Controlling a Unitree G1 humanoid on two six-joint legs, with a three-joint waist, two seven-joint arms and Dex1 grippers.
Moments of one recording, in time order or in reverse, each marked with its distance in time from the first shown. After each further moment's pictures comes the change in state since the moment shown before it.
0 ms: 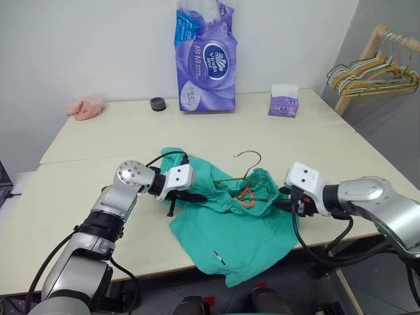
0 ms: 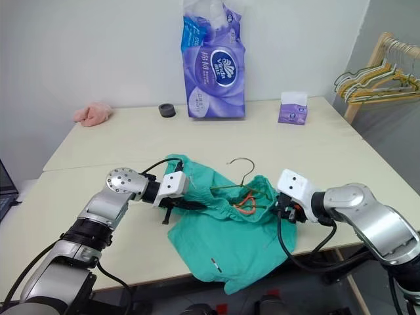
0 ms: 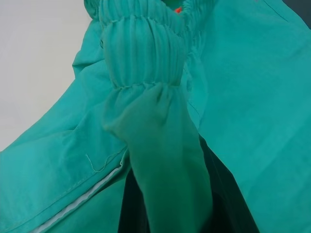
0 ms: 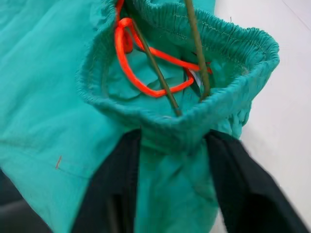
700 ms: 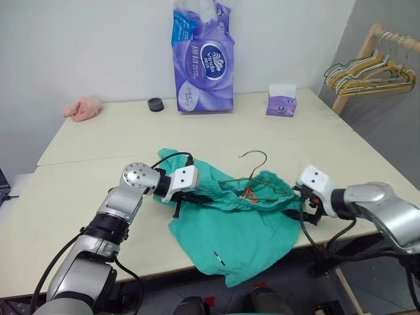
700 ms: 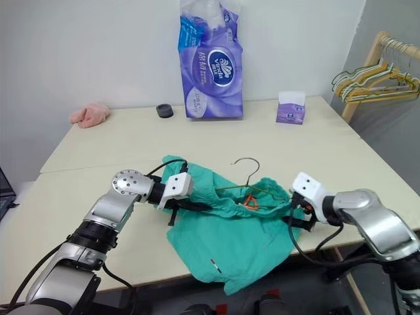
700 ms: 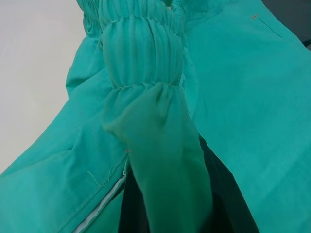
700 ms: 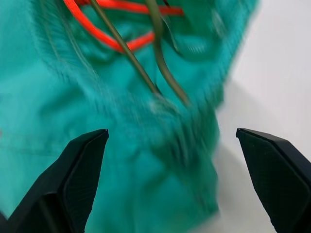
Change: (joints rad) left arm 0.013 -0.028 -0.001 -0.044 -0.004 0.024 0.004; right arm -0.057 0.129 0.088 0.309 -0.133 -0.132 0.025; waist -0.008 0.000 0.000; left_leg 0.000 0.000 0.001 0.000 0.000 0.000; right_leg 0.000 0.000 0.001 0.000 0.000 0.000
